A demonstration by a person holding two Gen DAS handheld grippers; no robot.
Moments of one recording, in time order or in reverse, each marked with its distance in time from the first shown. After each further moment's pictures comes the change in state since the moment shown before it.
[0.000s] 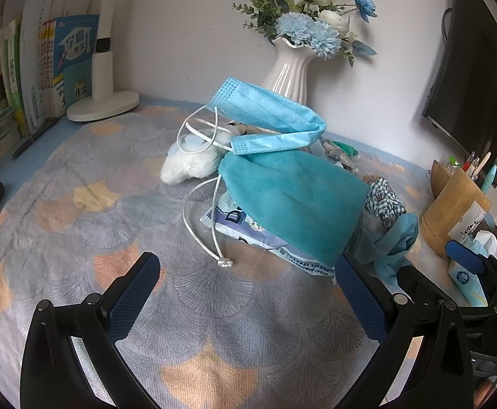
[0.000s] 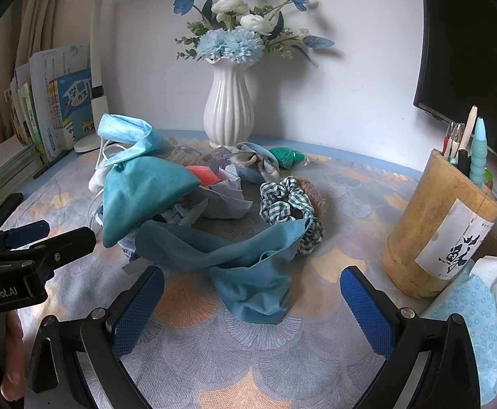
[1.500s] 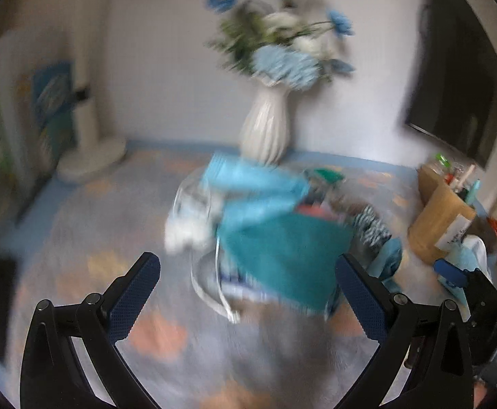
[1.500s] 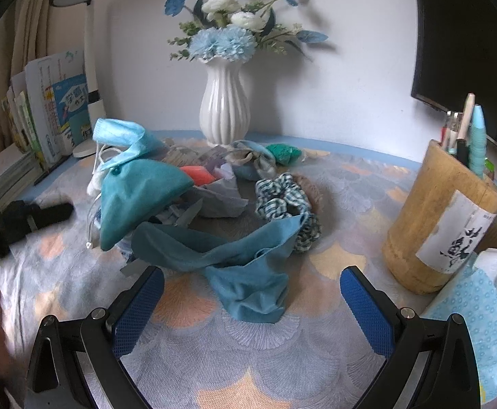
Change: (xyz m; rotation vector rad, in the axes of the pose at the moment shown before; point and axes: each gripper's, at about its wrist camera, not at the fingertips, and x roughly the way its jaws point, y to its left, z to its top) left arm -0.021 -0.006 0.069 0.182 -0.028 -0.049; right arm 0.001 -0.008 0.000 0.044 -0.001 0.002
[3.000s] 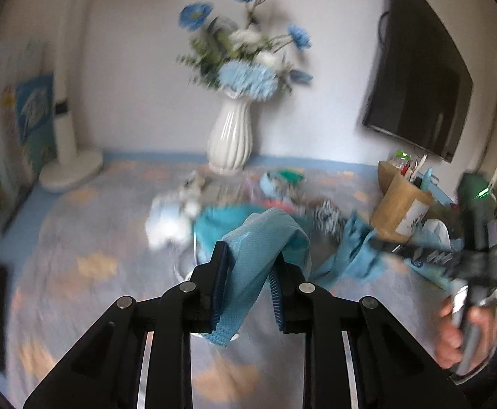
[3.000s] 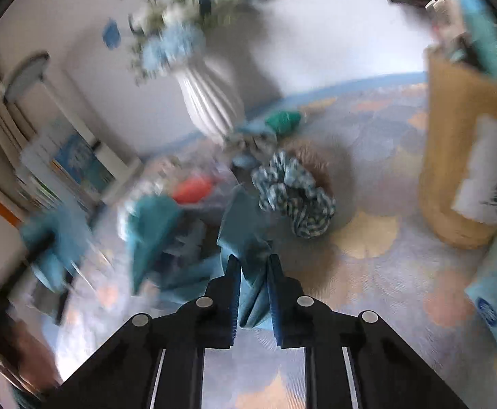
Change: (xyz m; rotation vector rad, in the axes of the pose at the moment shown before) left arm -0.030 0.002 -0.038 -0.029 -0.032 -0.129; right arm 0.009 -0.056 0.011 0.364 0.132 0.306
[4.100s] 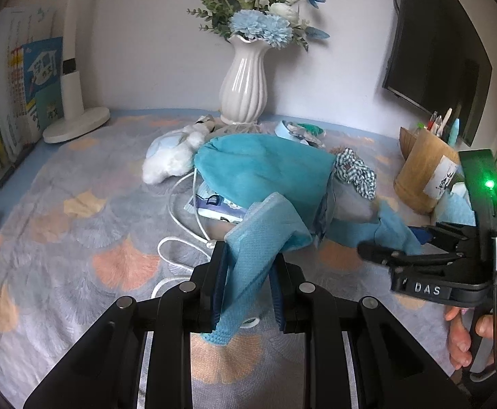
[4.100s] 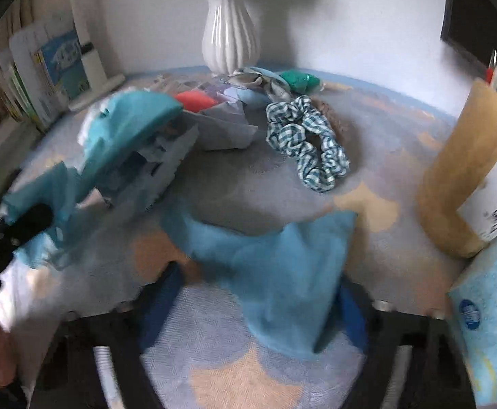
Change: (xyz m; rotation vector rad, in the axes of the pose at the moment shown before) left arm 0.034 -0.008 -0.044 0.011 0.063 0.086; right arm 0.039 0.035 -0.040 -0.349 0.150 -0.295
